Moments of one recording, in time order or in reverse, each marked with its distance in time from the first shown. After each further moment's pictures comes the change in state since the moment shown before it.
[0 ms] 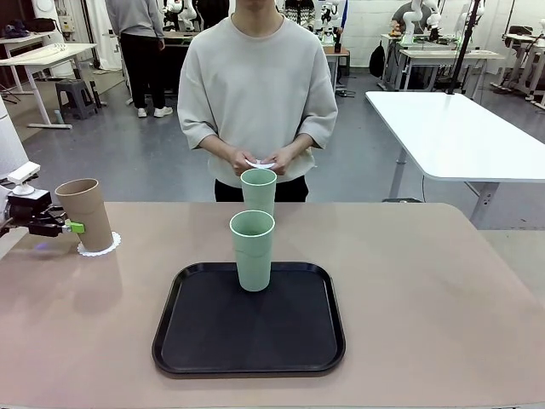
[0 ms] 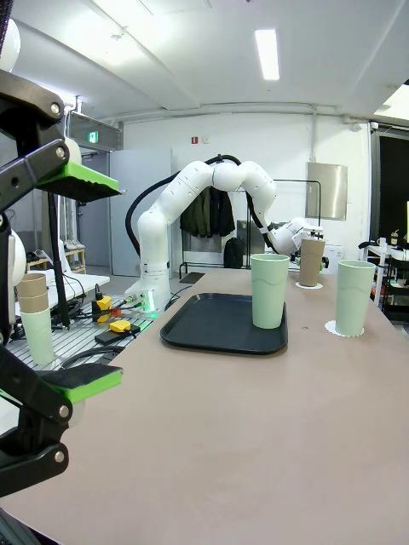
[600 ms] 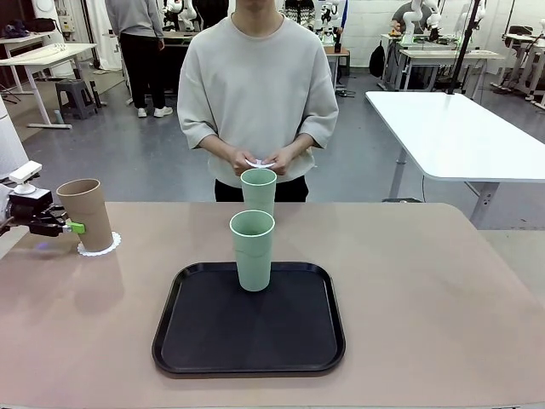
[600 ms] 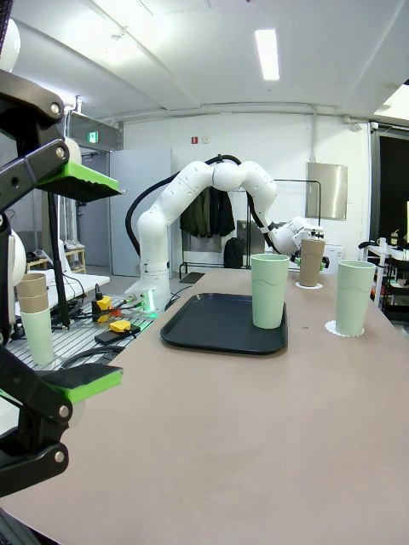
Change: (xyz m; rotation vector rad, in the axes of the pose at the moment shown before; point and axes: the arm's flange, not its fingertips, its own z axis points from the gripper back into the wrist) left arm 0.002 0.002 -0.002 -0.013 0.017 -0.006; right arm 0.000 0.000 0.000 0.000 0.000 0.000
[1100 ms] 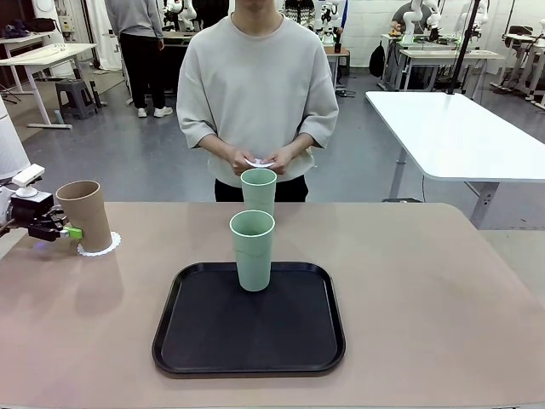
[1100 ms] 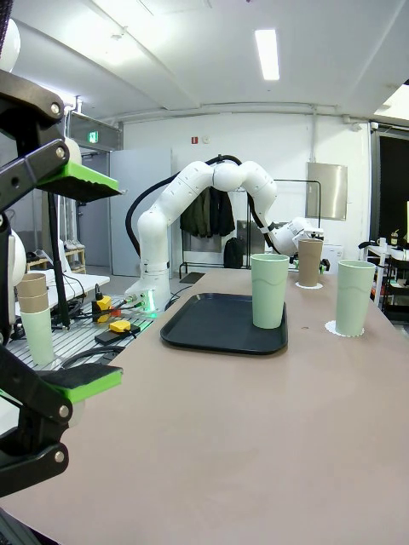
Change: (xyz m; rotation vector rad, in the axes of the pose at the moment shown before) left arm -0.007 0.001 0.000 0.000 0.042 0.010; right arm 0.000 0.000 0.000 0.000 0.000 0.000
